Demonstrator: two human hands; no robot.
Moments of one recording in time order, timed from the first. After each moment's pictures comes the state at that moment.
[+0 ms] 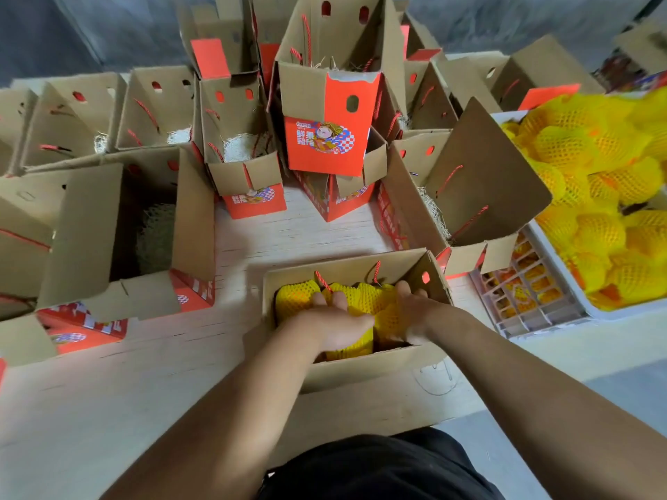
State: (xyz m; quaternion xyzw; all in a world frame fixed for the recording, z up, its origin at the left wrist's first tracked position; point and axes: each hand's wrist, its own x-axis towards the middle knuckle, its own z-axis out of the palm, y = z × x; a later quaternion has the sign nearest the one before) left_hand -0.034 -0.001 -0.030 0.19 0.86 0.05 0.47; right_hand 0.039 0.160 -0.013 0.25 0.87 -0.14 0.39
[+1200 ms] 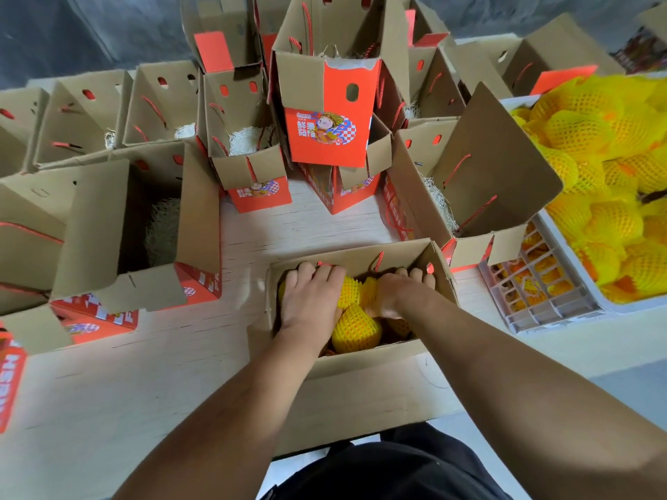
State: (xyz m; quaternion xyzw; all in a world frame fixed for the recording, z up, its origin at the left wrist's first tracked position) left_hand -0.035 -0.016 -0.060 0.33 0.94 0.01 0.06; right_hand -0.006 0.150 -0.052 0.27 0.88 -0.08 0.38
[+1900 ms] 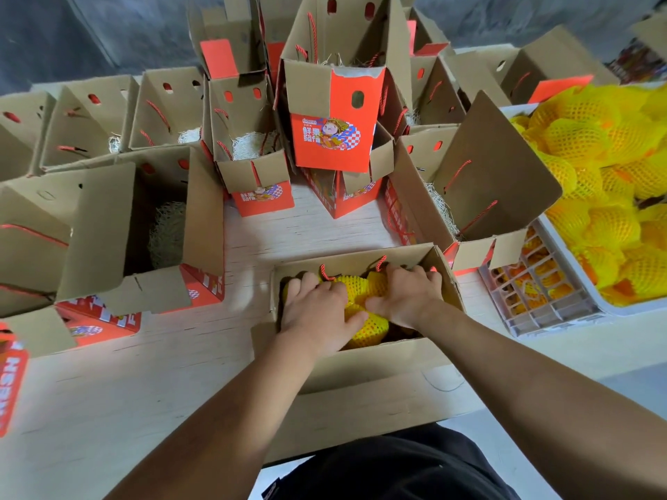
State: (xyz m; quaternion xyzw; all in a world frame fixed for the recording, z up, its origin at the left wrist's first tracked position) left_hand -0.030 -0.024 -0.056 0.33 0.93 0.05 0.13; right_hand 0.013 0.149 -0.036 0.24 0.94 -0.14 0.21
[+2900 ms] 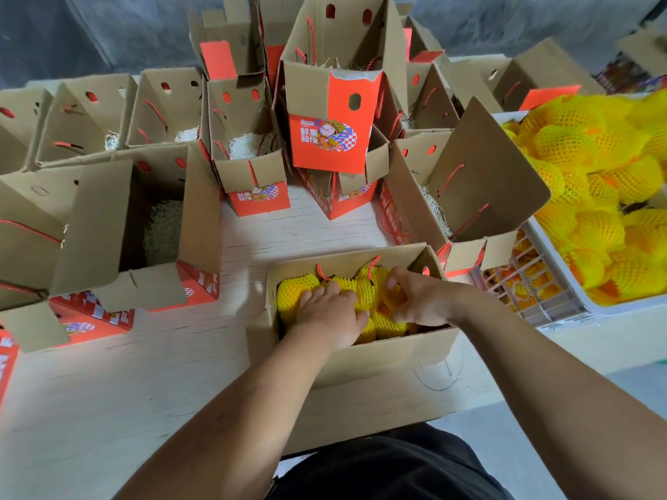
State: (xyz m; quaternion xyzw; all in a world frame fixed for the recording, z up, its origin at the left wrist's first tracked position) left_hand -0.023 0.002 -0.058 0.30 0.91 0.05 0.29; right_hand 0.038 0.176 0.008 0.19 0.88 -0.27 0.34
